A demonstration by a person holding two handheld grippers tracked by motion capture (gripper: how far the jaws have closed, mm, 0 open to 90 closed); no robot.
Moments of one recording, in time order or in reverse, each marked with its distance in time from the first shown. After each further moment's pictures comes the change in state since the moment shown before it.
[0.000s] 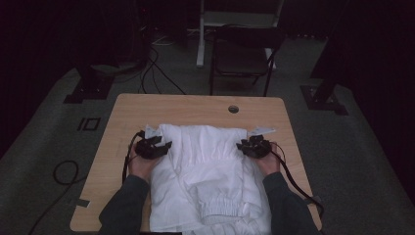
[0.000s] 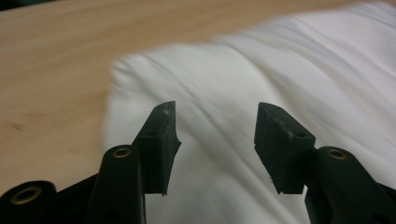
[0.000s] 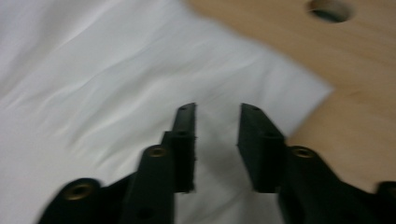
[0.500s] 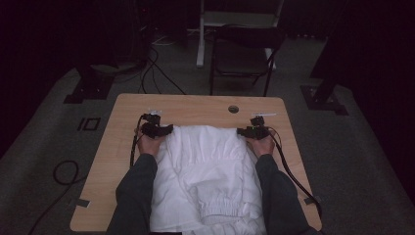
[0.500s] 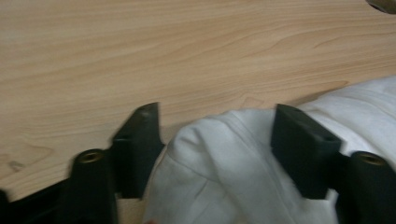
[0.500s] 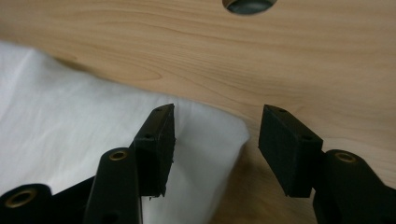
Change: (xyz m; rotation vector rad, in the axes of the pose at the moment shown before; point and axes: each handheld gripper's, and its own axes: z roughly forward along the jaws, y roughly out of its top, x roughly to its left) left arm 0.032 0.025 0.070 0.063 0.053 -0.175; right arm -0.058 0.018 0.062 0.049 -0.030 0.343
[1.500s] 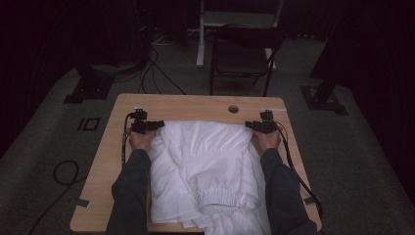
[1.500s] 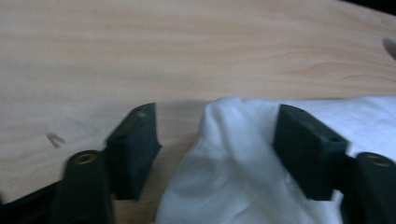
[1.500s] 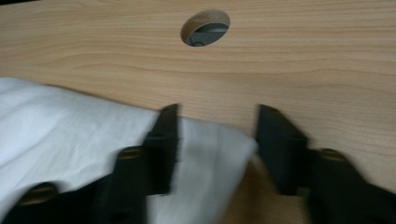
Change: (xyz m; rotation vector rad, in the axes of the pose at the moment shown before) left arm 0.049 0.001 0.004 0.049 -0.026 -0.251; right arm -0.028 0.017 -0.008 -0.059 -0.047 0.060
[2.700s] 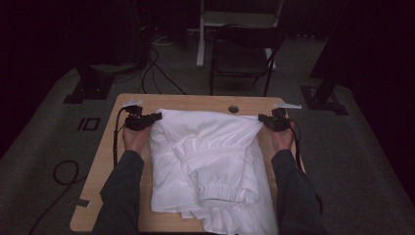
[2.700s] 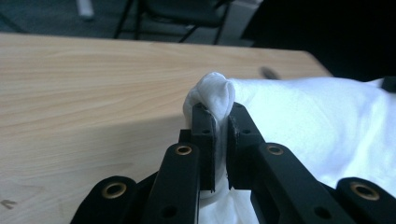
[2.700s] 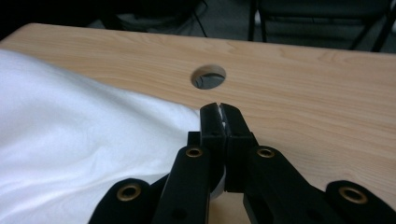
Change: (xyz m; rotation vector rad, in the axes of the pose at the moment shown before) left arm -0.023 0.007 -0.082 -0.189 -0.310 0.197; right arm 0.002 0.008 -0.078 -0.157 0.036 -0.146
